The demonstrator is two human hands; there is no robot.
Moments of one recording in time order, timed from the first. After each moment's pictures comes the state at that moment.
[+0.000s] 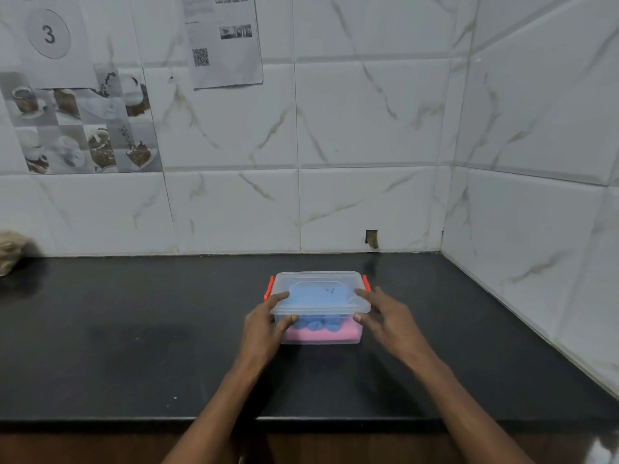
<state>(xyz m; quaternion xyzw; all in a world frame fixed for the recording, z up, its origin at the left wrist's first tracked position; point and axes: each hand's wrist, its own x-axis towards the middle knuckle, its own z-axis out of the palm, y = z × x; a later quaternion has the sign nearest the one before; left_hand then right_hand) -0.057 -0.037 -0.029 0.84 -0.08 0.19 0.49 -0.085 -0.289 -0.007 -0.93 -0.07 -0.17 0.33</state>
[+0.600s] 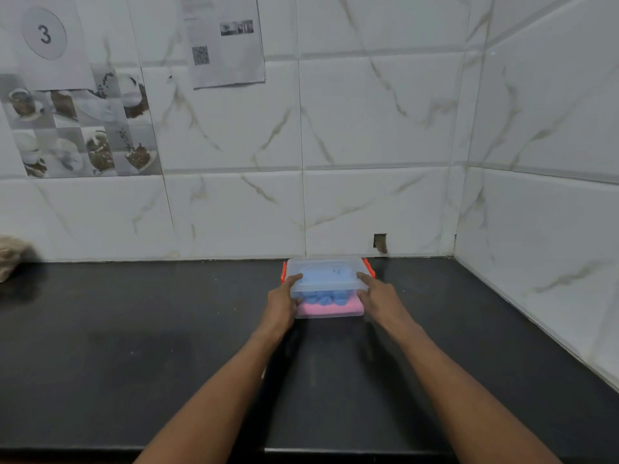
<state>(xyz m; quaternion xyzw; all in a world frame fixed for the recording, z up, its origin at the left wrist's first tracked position) 0.044 -0.061 -0.011 0.82 -0.05 0.10 0.56 0.023 -0.277 0.003 -0.93 0.01 -0.13 0.34</state>
